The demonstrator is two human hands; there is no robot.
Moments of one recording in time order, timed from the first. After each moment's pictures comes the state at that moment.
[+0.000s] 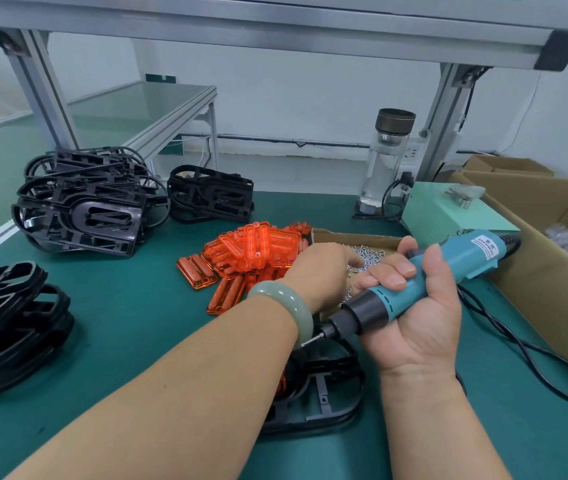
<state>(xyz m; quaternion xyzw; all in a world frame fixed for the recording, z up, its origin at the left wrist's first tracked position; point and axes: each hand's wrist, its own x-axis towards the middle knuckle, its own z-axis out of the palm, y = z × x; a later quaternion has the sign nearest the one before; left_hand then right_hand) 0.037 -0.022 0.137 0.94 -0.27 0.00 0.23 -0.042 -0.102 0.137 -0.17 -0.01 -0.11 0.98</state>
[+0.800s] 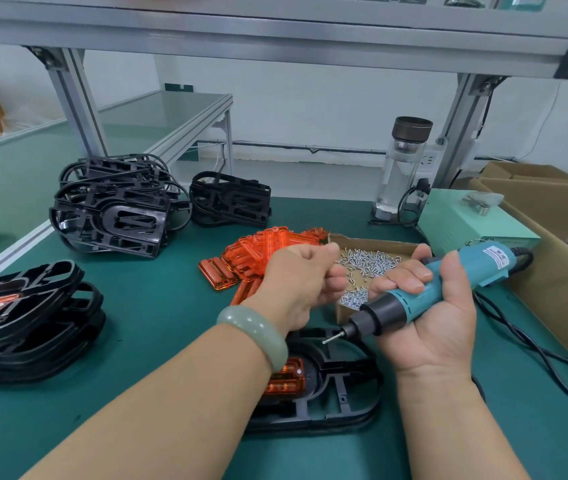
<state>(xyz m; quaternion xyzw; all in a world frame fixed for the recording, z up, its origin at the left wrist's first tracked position) 0.010 0.012 0.143 0.62 0.05 -0.11 0.78 -0.042 -0.101 0.138 -0.16 0.00 -0.10 0.98</state>
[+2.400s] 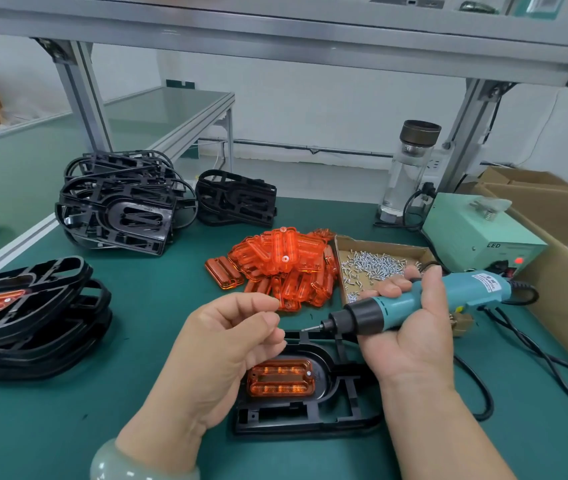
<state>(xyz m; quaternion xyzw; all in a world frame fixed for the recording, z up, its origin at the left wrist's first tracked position) -0.075 0.099 0.131 0.56 0.02 -0.05 0.83 -0.038 -0.076 0.130 -0.17 0.12 -0.15 0.97</state>
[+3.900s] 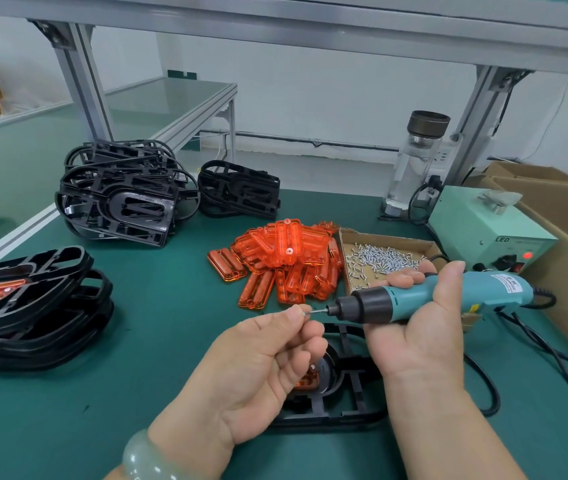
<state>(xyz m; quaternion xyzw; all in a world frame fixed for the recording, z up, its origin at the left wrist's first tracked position) -0.081 0.078 0.134 0.41 0.12 -0.21 0.88 -0.044 -0.070 0.135 -0.16 0.09 -0.18 0.97</state>
